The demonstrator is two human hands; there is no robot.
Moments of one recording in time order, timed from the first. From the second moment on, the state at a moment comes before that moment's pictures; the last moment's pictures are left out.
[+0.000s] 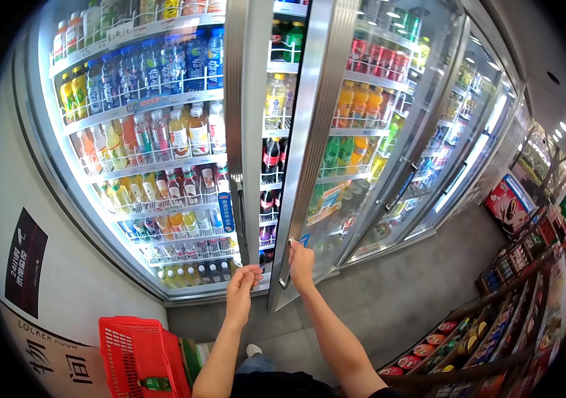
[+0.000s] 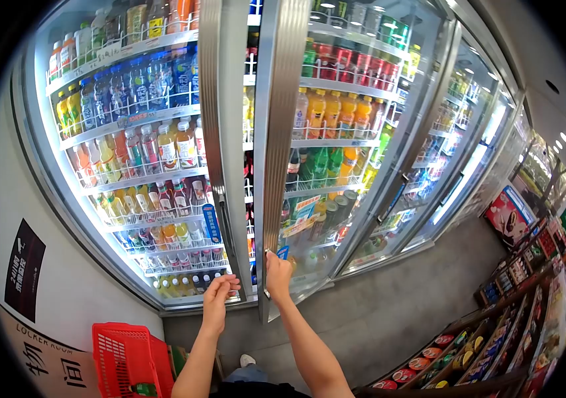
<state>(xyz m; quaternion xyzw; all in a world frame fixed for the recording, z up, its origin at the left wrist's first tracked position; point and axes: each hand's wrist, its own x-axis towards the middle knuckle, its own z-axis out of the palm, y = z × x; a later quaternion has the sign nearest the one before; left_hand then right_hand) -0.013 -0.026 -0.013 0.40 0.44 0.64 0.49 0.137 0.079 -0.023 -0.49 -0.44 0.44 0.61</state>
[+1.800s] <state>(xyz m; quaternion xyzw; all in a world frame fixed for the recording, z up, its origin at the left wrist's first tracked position) 0.130 0.080 0.040 0.46 0.36 0.62 0.52 0.325 0.123 0.075 -0.34 -0.49 0.38 0.71</state>
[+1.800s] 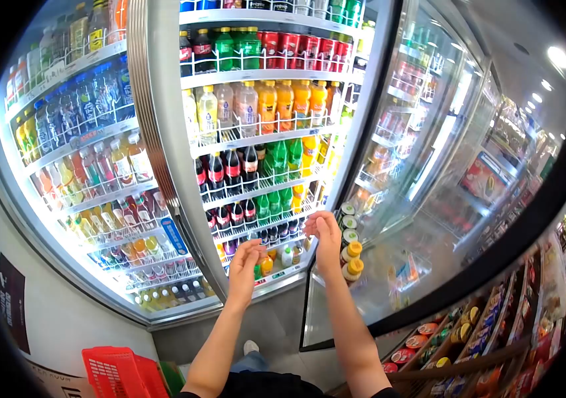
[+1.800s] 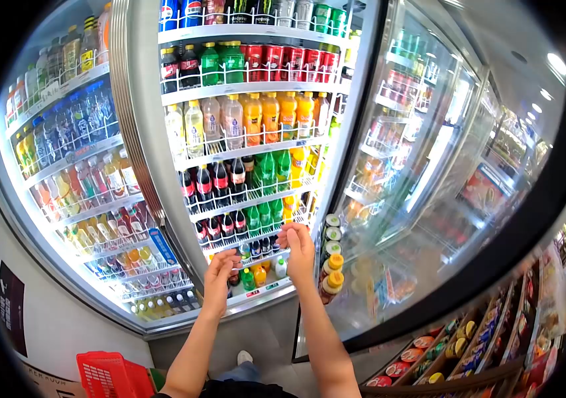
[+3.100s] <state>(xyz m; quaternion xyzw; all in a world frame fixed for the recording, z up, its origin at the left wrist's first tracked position) 0.075 0.493 0.171 0.51 0.31 0.65 0.48 0.239 0.504 0.157 -0.31 -0.51 0.46 0.66</state>
